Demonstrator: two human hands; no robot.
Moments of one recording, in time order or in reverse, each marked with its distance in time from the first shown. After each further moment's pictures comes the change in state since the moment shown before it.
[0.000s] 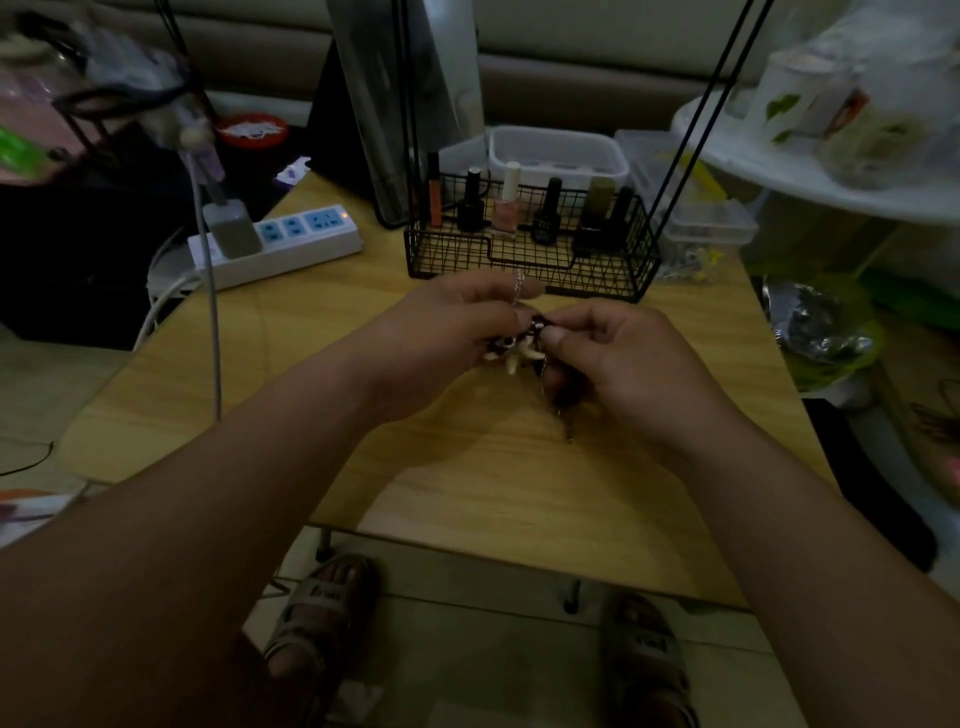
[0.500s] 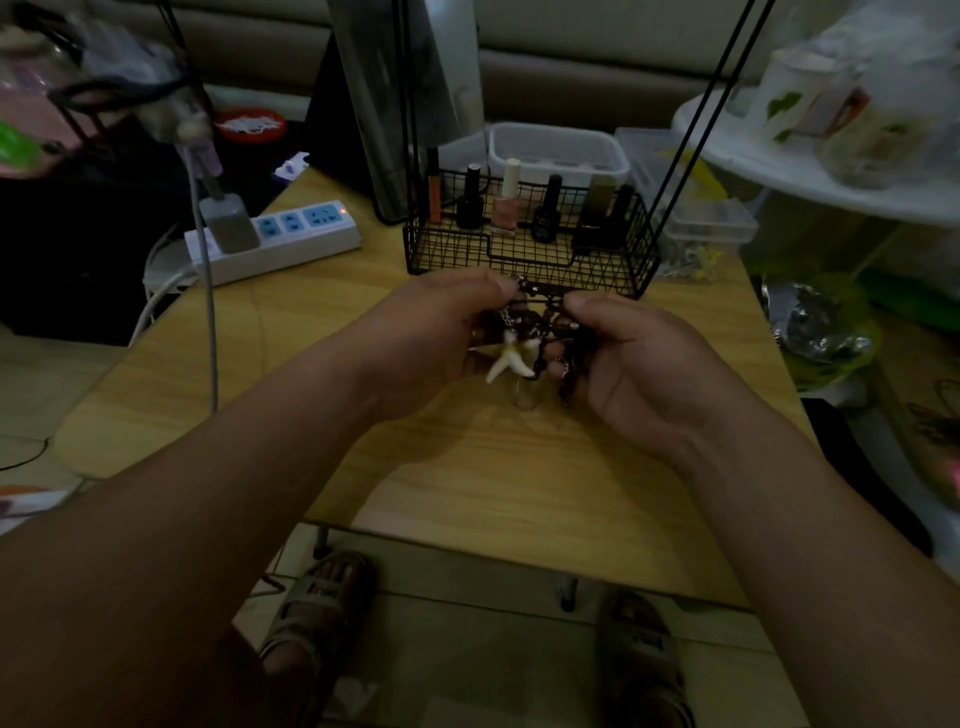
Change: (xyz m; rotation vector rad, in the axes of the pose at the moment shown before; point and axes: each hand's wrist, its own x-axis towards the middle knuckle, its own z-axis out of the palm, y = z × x) left_hand -0.003 0.002 0.001 -0.088 0.027 -0.057; right_hand 0.005 -0.006 -0.001 0.752 -0.084 0.218
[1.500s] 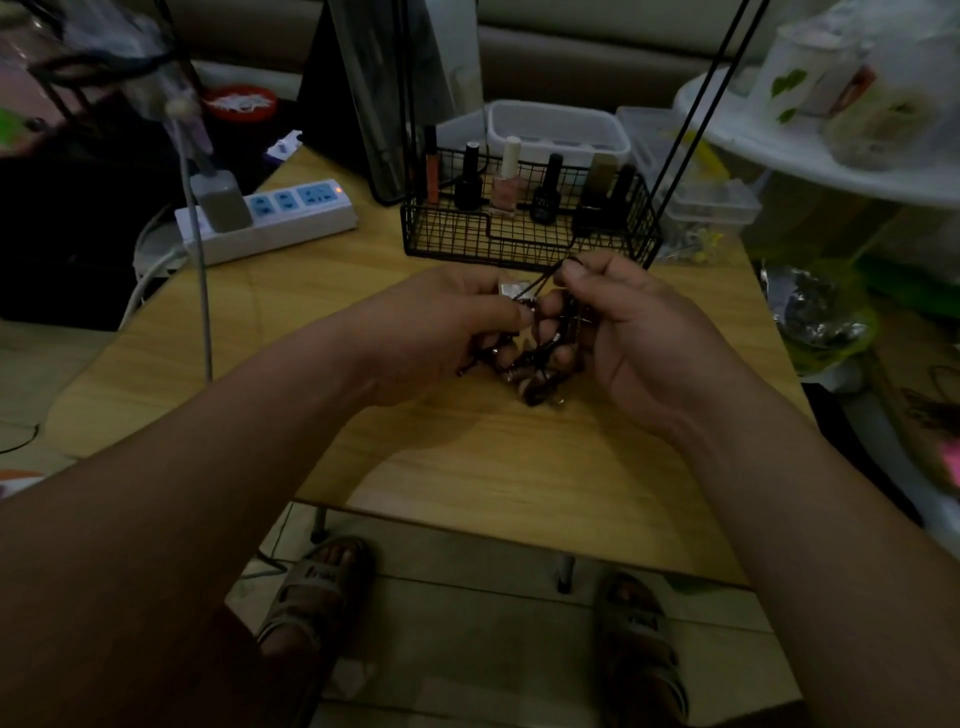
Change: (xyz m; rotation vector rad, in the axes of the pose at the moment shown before) left_hand -0.009 0.004 0.004 0.181 -0.169 -0.015; right_hand -0.003 -0.001 0.003 -0.145 -0.045 -0.115
